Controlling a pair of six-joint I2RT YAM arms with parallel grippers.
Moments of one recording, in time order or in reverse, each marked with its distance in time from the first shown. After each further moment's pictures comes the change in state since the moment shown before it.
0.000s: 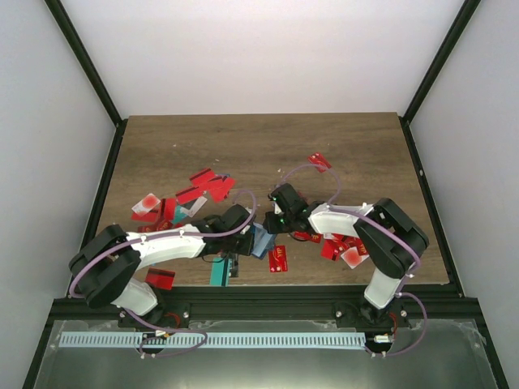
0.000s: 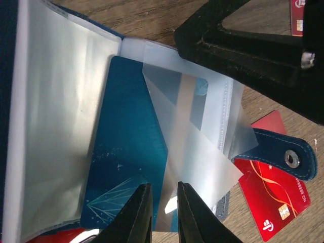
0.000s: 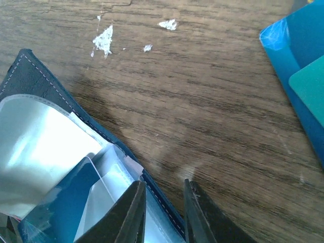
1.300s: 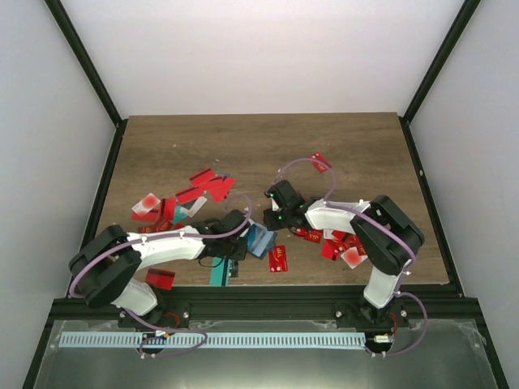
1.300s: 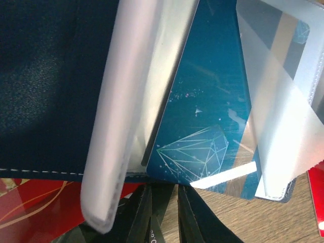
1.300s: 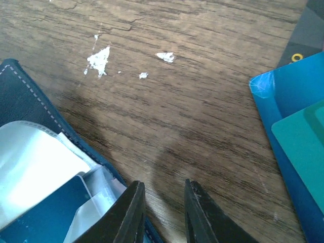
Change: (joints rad) left arm -0.005 -0.005 -0.027 -0.112 -0.063 -0.087; right arm -0.008 0.034 0.063 -0.044 0.069 -0.130
